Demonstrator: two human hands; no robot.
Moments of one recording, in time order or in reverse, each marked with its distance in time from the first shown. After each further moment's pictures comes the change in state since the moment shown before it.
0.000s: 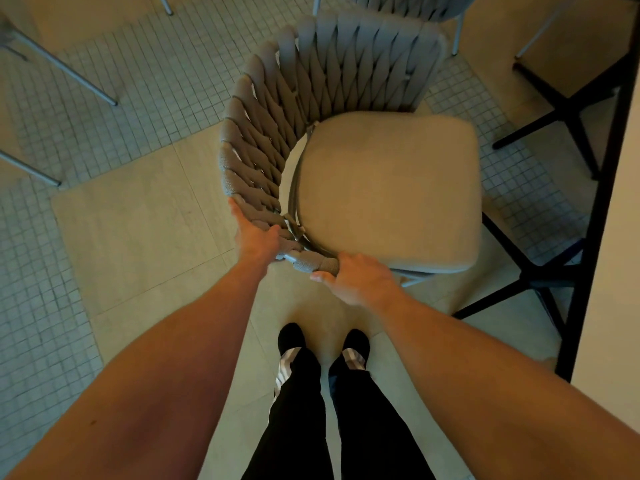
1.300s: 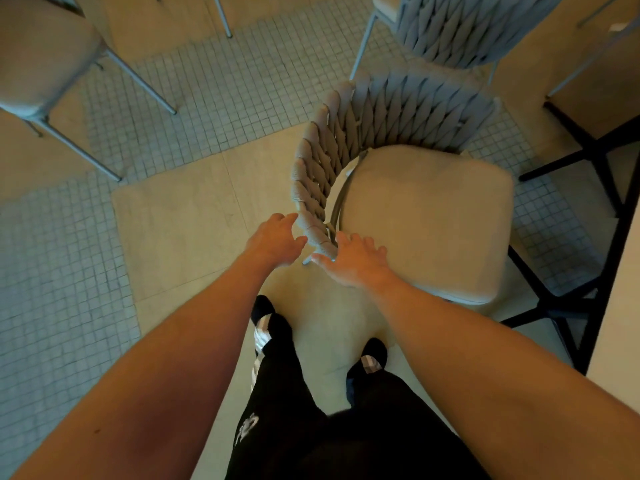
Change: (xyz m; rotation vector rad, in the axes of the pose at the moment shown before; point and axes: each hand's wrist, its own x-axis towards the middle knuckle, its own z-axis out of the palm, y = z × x) left_hand -0.016 0.049 -0.126 0.939 -0.252 0.441; right_hand -0.040 -0.125 -0.060 -0.079 0.056 -0.085
